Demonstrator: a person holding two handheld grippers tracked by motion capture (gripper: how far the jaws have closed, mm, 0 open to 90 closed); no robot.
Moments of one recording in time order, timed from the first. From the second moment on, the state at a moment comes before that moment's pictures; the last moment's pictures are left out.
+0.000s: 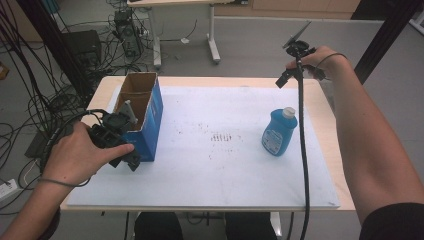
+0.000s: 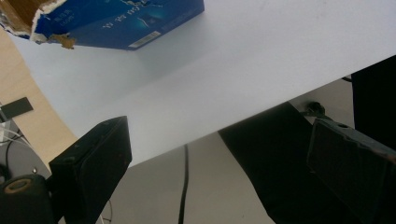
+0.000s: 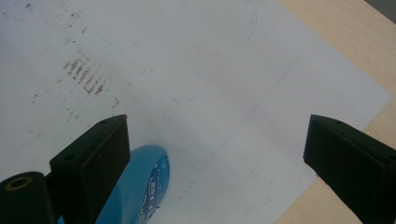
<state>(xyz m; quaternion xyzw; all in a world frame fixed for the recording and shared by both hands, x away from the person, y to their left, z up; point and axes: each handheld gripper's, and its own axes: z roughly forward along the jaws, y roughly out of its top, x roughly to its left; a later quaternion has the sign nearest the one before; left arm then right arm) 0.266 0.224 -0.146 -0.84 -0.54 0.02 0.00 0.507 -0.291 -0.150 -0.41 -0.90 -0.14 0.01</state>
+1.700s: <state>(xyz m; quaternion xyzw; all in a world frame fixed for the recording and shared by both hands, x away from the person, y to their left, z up) 0.275 0.175 -0.117 -0.87 -0.49 0.01 -0.01 0.474 -0.314 -0.127 -0.41 -0.90 -0.17 -0.01</state>
